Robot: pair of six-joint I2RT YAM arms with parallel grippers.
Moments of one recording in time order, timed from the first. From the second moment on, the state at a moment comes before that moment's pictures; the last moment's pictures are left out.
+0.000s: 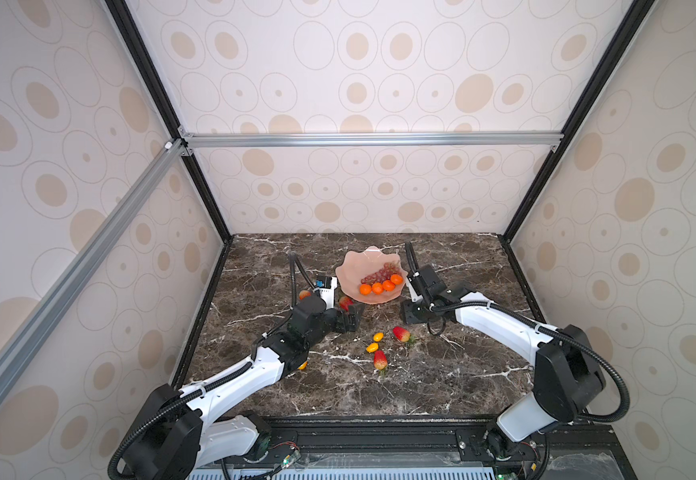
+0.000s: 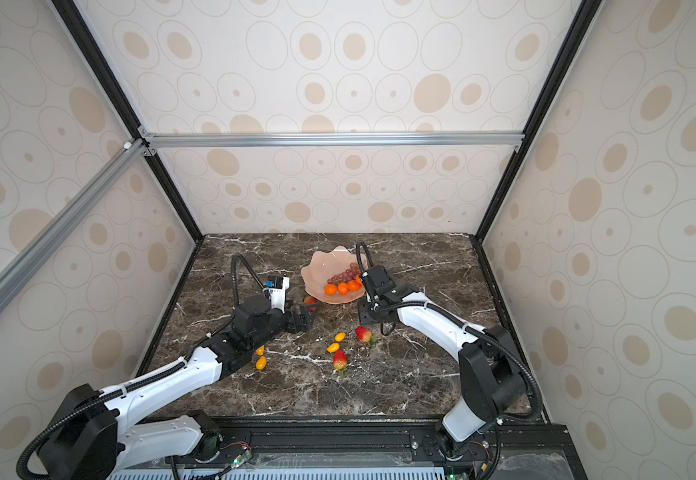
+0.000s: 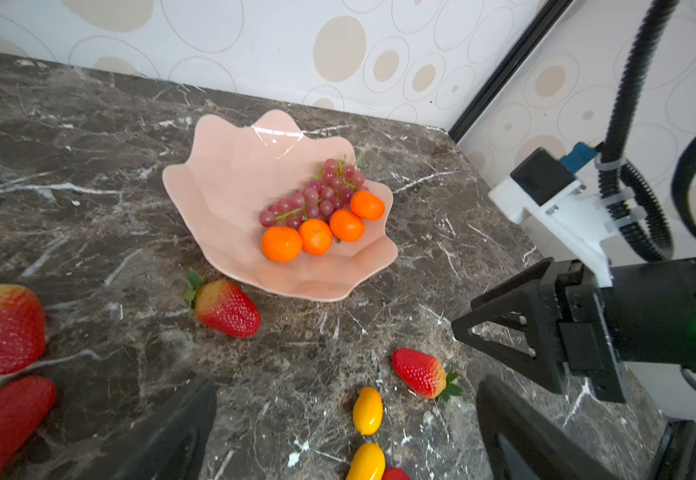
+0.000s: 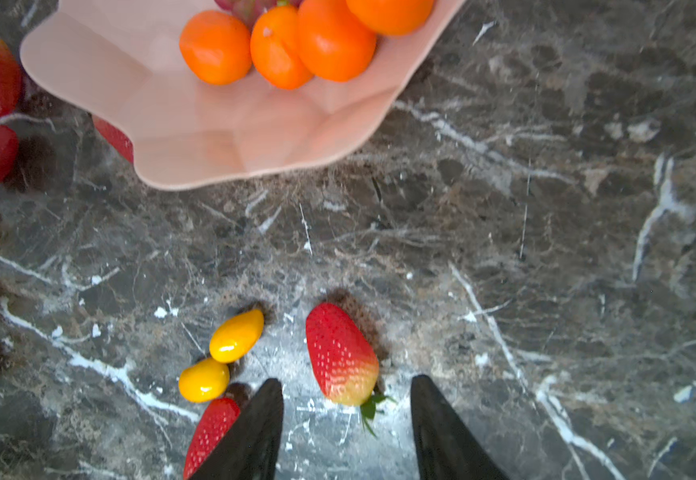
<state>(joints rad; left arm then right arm) -0.66 1.17 0.62 0.16 -0.03 -0.46 0.57 1.56 1.12 -0.65 0.02 0.41</state>
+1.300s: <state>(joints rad) -0.89 0.91 0.29 0.11 -0.04 -0.54 1.06 1.45 0.78 -0.47 0.07 0.73</state>
